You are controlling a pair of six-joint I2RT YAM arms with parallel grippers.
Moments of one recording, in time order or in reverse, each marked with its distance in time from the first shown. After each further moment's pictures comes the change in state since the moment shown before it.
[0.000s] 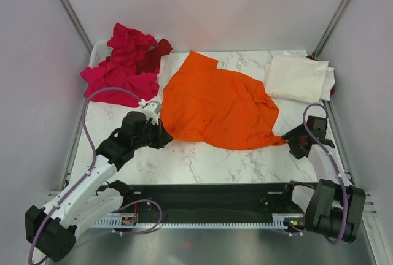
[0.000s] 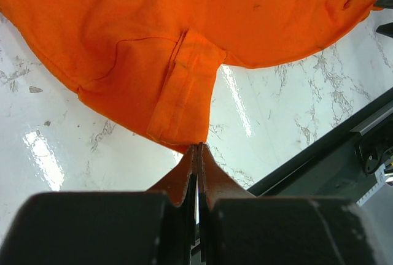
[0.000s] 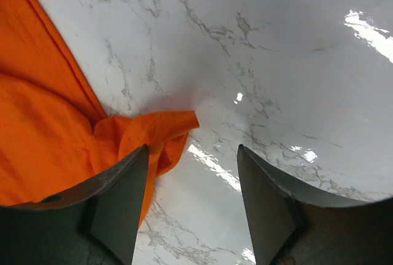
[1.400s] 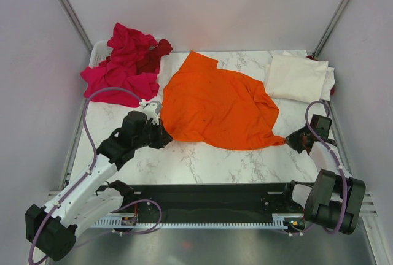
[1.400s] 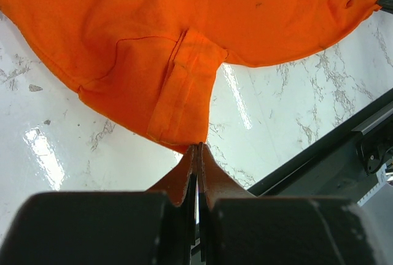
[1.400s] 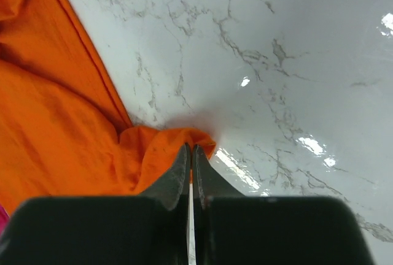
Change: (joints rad) left arm 0.000 0.010 0.000 0.000 -0.001 0.000; right arm -0.062 0.085 0.001 0.121 -0.124 -0.038
